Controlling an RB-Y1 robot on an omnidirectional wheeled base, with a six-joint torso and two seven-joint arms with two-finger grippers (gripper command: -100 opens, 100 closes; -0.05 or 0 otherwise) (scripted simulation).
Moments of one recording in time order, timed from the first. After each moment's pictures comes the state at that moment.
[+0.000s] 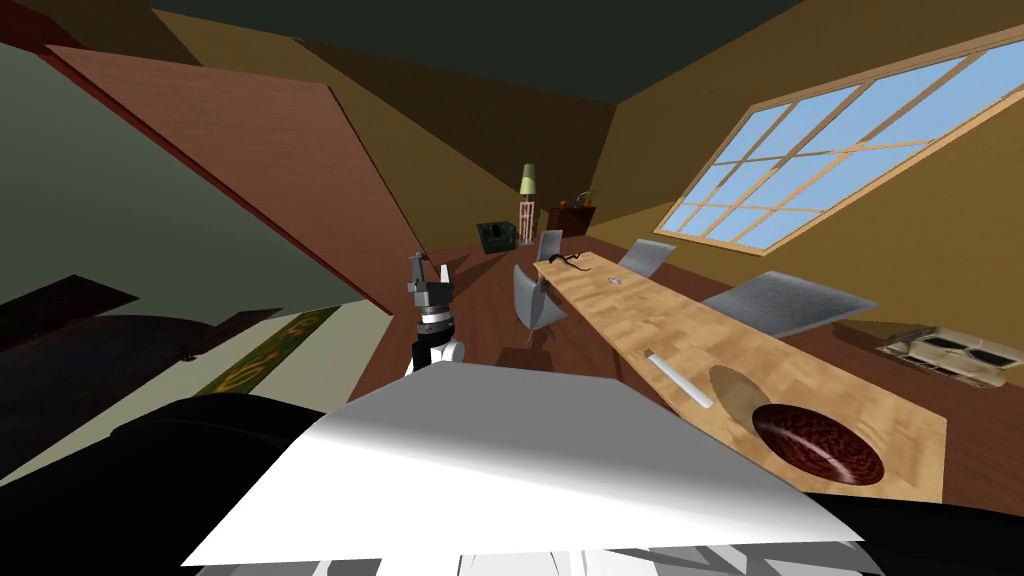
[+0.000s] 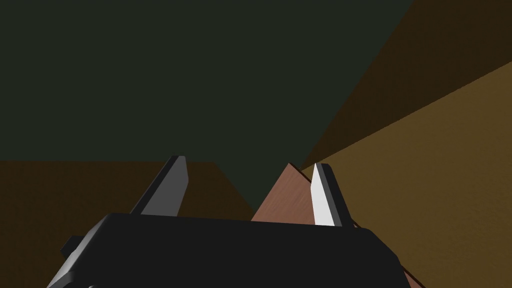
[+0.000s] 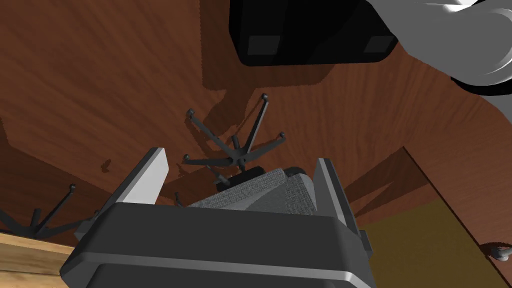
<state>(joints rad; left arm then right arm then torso) 0.46 0.01 -0.07 -2.25 0.10 -0.59 0.13 0.51 -1.08 0.71 -1.01 0.43 -0.64 0.13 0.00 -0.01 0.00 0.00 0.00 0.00</state>
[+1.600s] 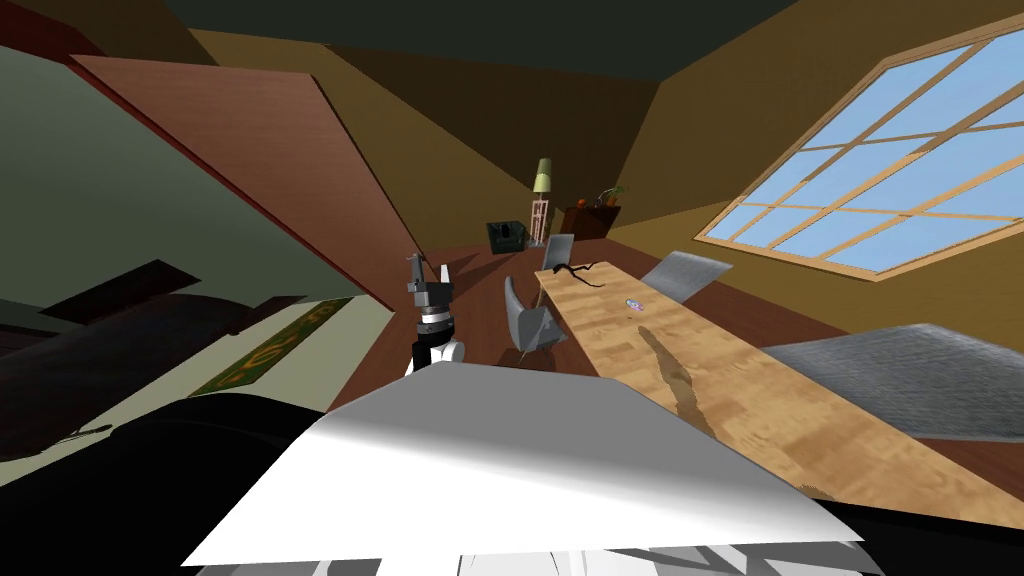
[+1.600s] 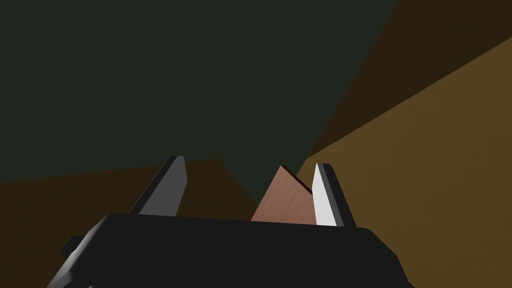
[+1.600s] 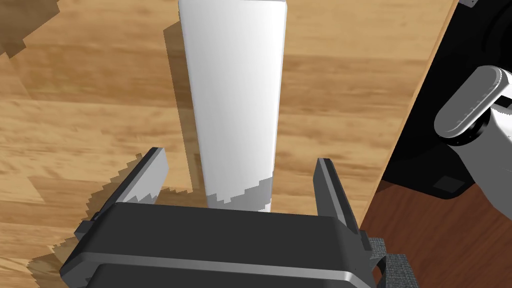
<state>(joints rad) 0.46 0.01 -0.07 -2.25 0.10 -0.59 0.13 0.35 -1.18 0.89 -0.61 0.52 -0.63 0.22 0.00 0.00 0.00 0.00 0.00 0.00</state>
